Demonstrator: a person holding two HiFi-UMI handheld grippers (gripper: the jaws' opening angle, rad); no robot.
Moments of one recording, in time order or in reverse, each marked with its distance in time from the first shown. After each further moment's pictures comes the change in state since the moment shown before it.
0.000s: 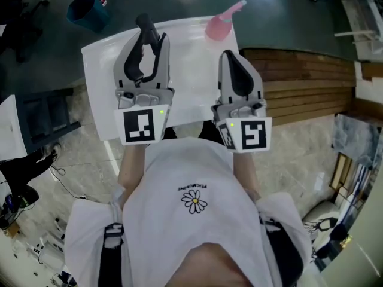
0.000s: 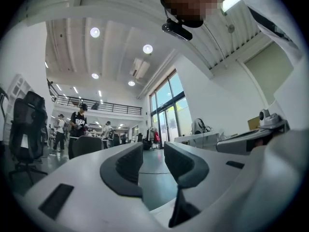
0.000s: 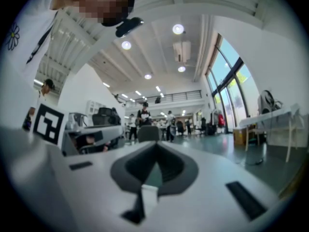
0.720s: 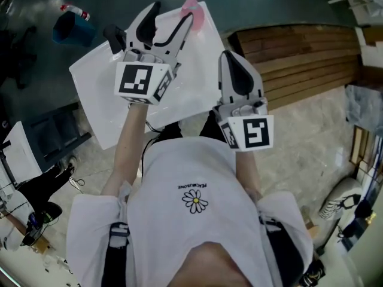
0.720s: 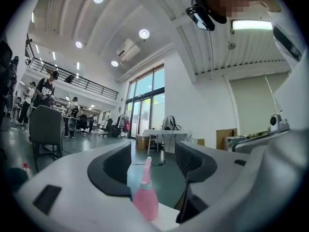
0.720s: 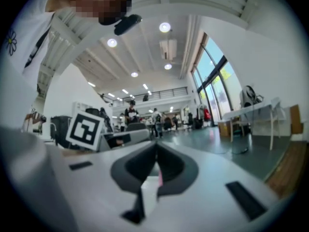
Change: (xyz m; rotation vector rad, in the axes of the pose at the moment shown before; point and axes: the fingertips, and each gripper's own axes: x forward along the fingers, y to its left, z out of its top) left arm 0.095 -0.114 -0.046 -0.178 0.101 -0.367; right arm -0.060 -0.069 -0.022 0.094 0.032 -0.145
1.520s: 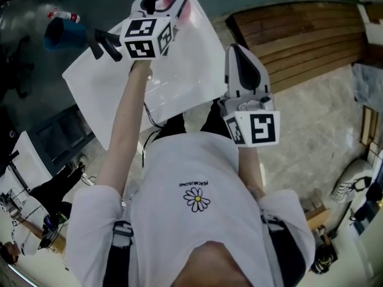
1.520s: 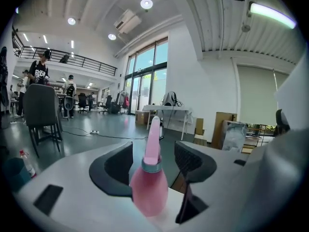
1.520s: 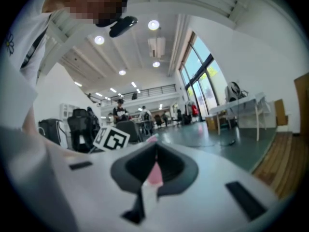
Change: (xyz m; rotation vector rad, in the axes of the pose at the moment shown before) left arm 0.086 0.019 -0.117 -0.031 0.311 -0.008; right arm -0.022 -0.050 -0.025 0.074 0.031 -0.127
